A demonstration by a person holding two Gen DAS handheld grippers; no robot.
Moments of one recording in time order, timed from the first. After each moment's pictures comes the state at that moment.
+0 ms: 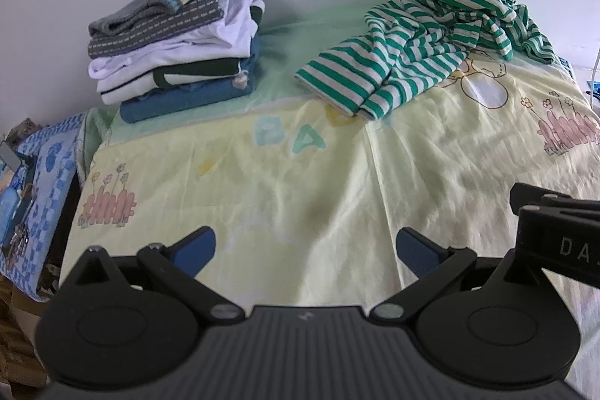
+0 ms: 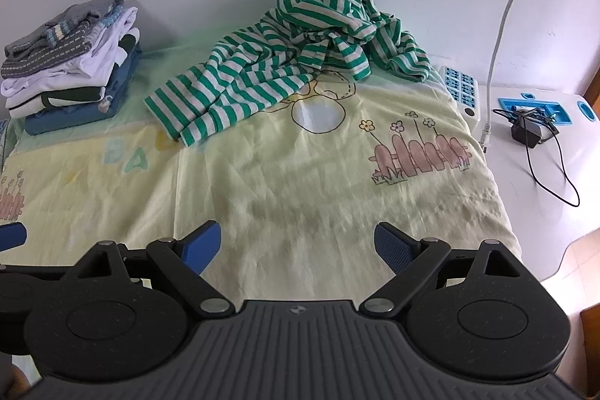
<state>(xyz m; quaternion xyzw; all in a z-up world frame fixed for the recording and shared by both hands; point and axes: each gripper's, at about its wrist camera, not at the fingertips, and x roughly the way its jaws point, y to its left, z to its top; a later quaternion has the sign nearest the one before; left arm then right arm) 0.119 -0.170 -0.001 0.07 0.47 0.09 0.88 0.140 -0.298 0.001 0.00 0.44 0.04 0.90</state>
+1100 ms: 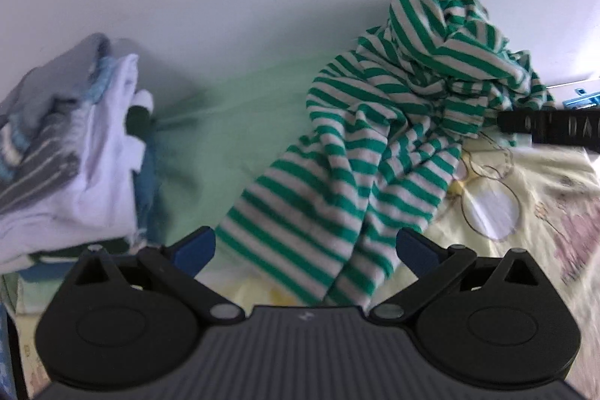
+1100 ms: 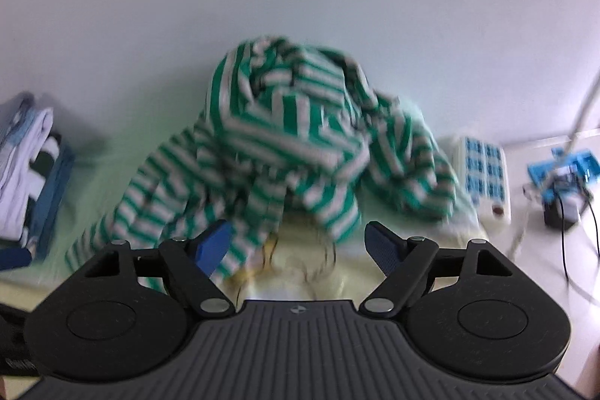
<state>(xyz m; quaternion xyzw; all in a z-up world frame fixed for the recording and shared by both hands) 0.318 -0.179 -0.024 0.08 0.47 -0.04 0.88 0.343 -0.337 -0.001 0.03 0.39 0.04 0.92</state>
